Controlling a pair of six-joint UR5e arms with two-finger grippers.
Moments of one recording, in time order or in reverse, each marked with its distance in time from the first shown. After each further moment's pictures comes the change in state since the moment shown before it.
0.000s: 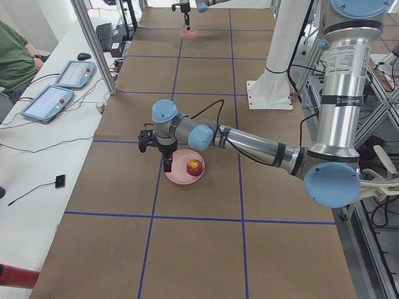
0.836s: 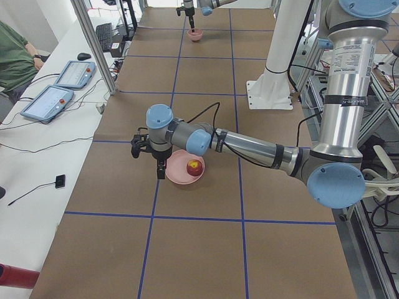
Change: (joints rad) left arm -0.153 -0.040 0.088 0.002 -0.015 0.183; right arm -0.058 -0.097 -0.023 0.011 -0.233 -0.218
